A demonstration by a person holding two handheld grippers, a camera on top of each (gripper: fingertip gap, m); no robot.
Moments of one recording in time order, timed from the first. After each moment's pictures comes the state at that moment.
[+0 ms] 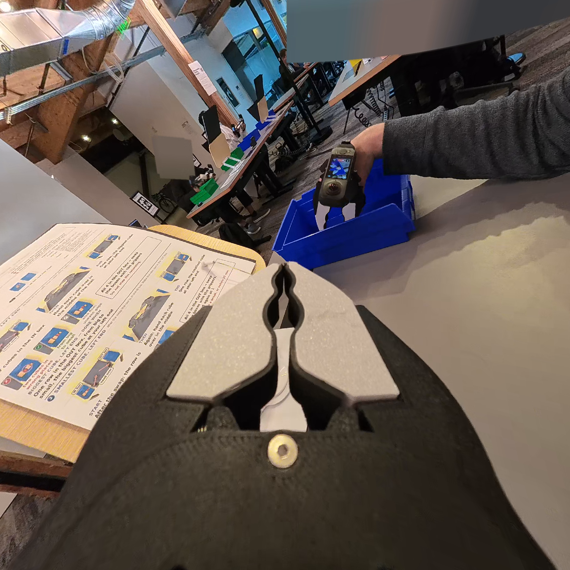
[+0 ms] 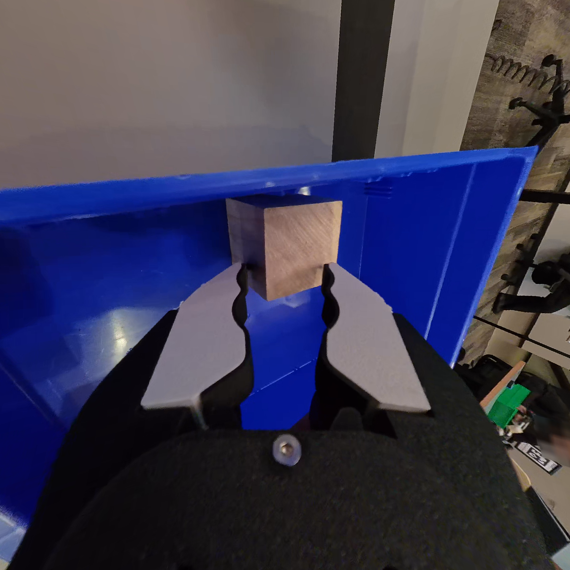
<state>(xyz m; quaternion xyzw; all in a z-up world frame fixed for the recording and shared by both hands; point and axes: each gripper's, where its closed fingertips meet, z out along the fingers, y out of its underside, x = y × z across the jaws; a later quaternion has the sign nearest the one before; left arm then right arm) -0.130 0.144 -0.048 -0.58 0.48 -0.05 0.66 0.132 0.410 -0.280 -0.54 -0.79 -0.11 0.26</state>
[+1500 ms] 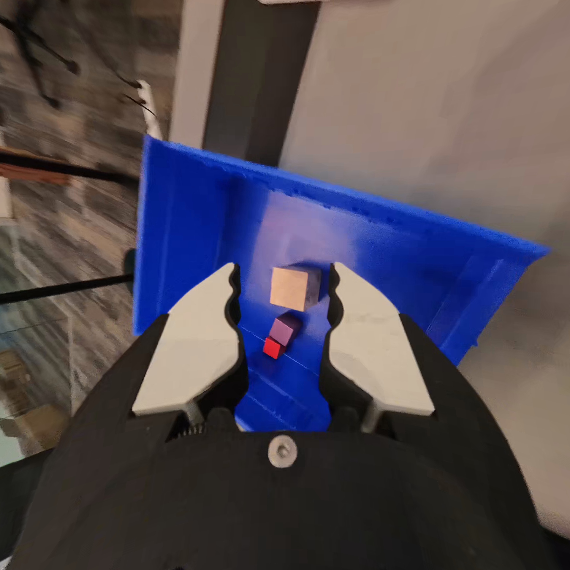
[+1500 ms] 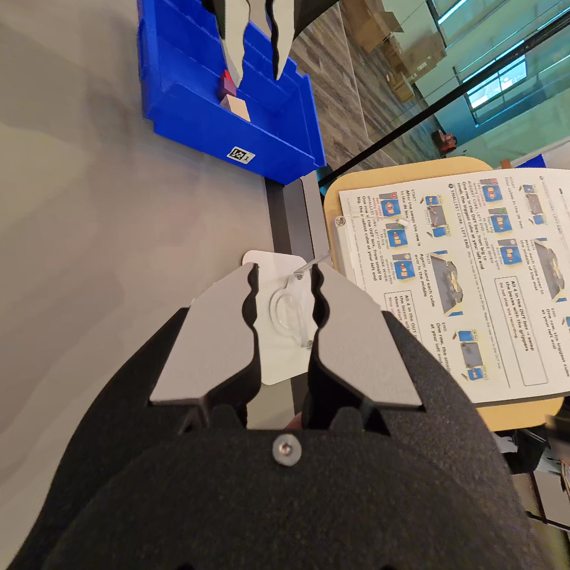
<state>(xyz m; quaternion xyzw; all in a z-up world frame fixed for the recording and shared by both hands) -0.451 0.152 -0.208 -0.85 0.43 0.15 0.26 -0.135 0.171 -0.096 -0.42 -0.75 0.10 0.50</state>
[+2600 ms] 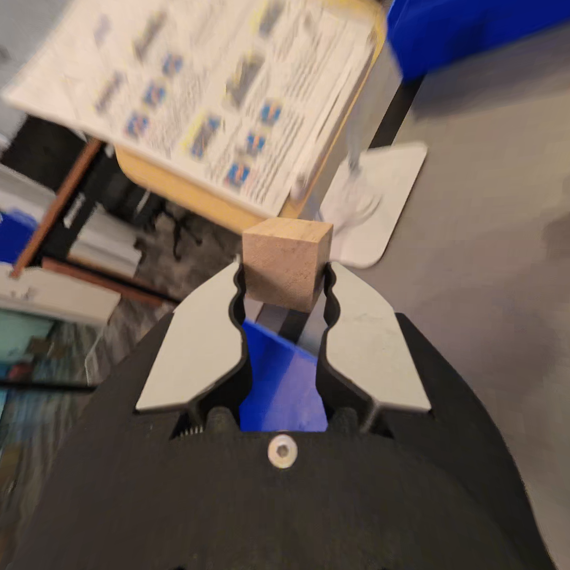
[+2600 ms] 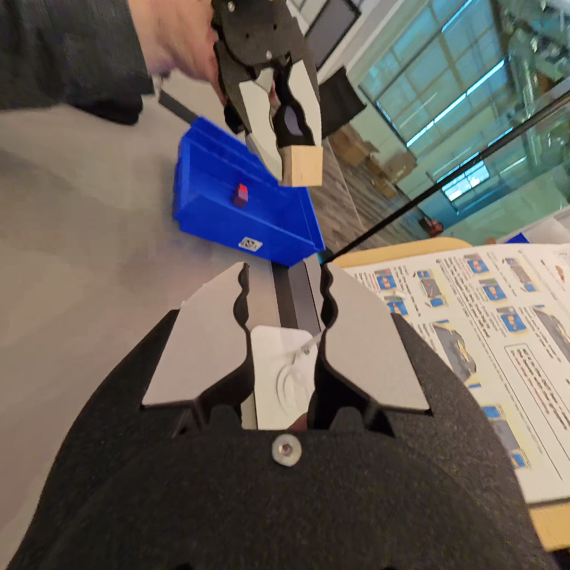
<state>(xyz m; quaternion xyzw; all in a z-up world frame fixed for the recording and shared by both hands) -0.332 0.150 -0.087 -0.73 0.40 0.12 0.55 -0.160 0.141 -0.069 -0.35 -0.72 0.23 0.56</state>
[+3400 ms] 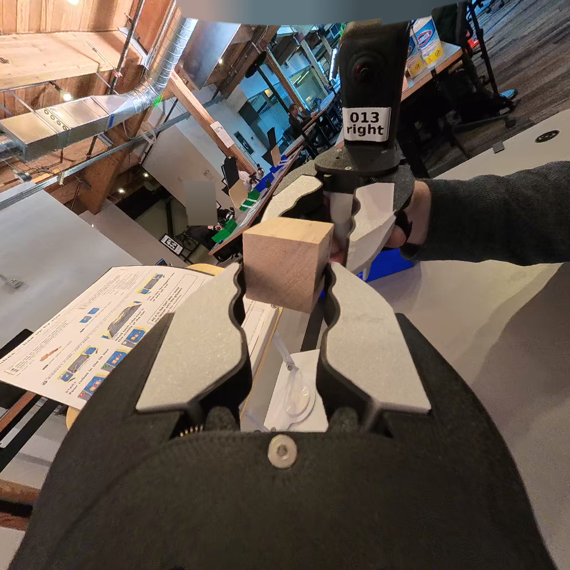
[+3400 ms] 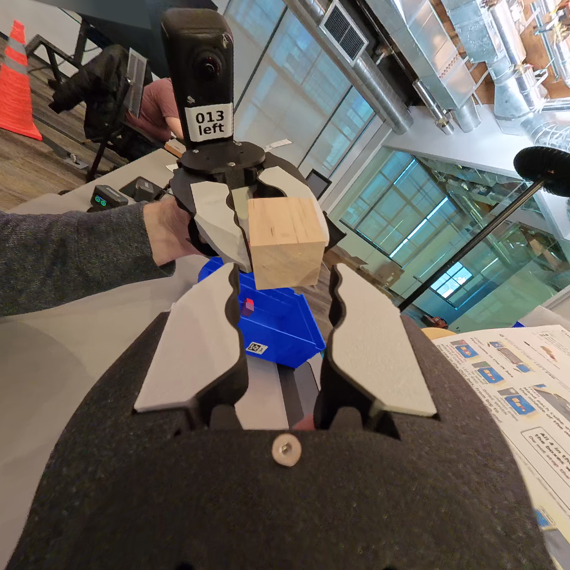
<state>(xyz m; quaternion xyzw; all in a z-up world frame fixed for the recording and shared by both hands) -0.146 0.102 -0.001 -0.52 0.49 -0.04 0.70 -0.146 0.100 -0.006 -0.24 -0.63 0.40 0.62</state>
